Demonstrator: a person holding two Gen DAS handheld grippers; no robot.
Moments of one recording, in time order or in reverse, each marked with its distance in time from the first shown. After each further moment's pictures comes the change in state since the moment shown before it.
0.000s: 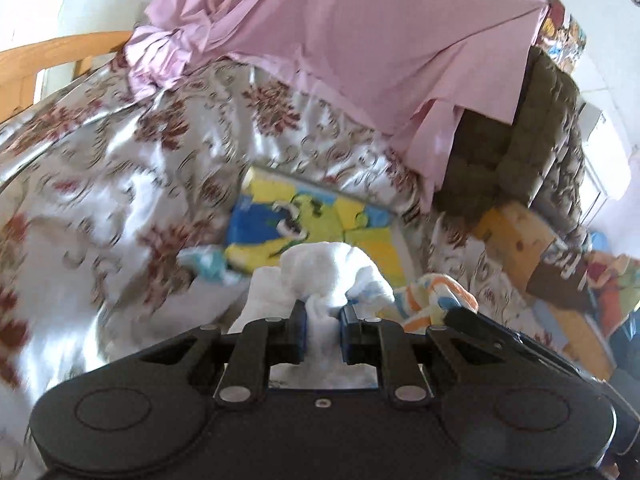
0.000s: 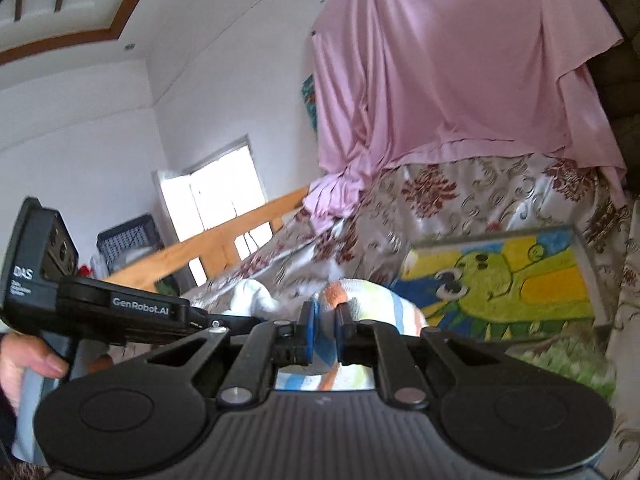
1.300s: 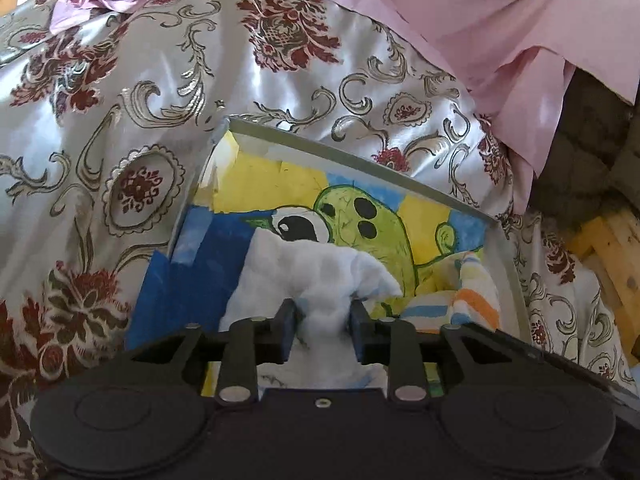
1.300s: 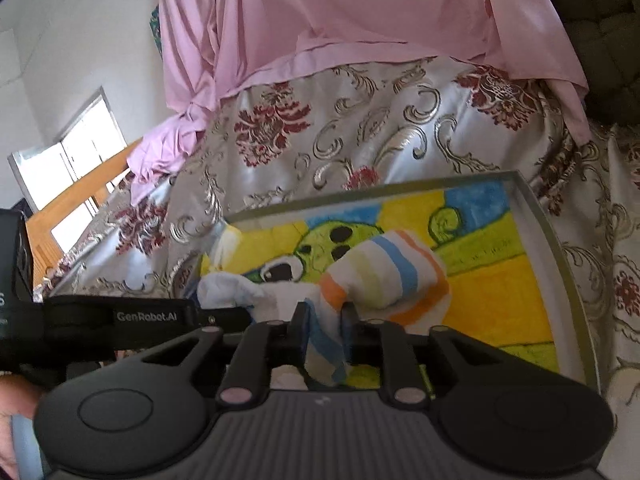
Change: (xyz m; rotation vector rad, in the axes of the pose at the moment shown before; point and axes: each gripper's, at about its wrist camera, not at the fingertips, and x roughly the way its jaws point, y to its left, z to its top) left arm 0.294 0.031 0.072 -0.062 0.164 0.111; right arm 0.201 -0.174 0.020 0.122 0.261 -0.308
